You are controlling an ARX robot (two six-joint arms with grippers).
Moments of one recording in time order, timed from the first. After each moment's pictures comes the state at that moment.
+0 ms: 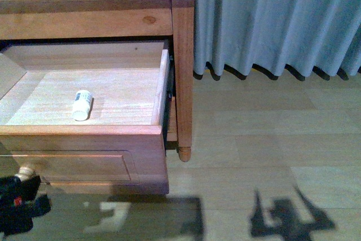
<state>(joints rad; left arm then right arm) -0.13 1.90 0.19 1.13 -0.03 -0.20 0.00 0.00 0.01 0.00 0.00 0.00</state>
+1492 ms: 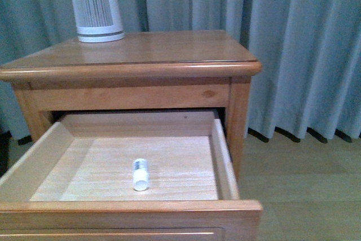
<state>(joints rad) 0.00 0.37 0.05 0.32 0.00 -0.01 0.00 0.00 0.01 0.00 0.00 0.00</state>
